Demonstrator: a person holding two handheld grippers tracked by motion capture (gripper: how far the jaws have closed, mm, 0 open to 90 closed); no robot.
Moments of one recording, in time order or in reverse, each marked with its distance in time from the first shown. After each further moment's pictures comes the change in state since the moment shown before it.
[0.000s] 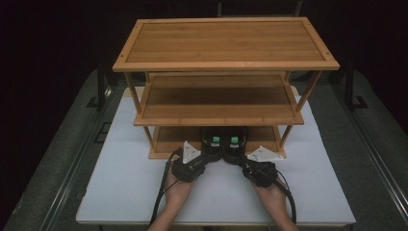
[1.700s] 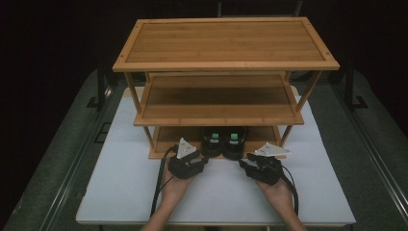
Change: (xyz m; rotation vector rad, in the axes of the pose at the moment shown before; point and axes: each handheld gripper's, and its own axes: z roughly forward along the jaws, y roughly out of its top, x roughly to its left) left arm 0.013 0.003 -0.006 0.004 -0.060 -0.041; right arm -0.022 0.000 -0.004 0.024 0.092 0.065
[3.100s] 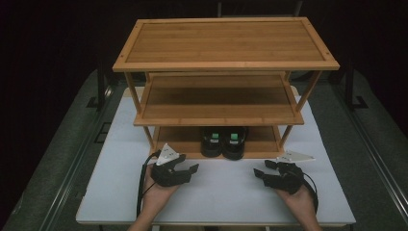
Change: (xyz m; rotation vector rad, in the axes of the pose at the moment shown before) left arm 0.016 -0.014 -0.047 -0.010 -0.043 -0.004; right arm -0.031 -0.030 -0.037 0.018 0.051 0.057
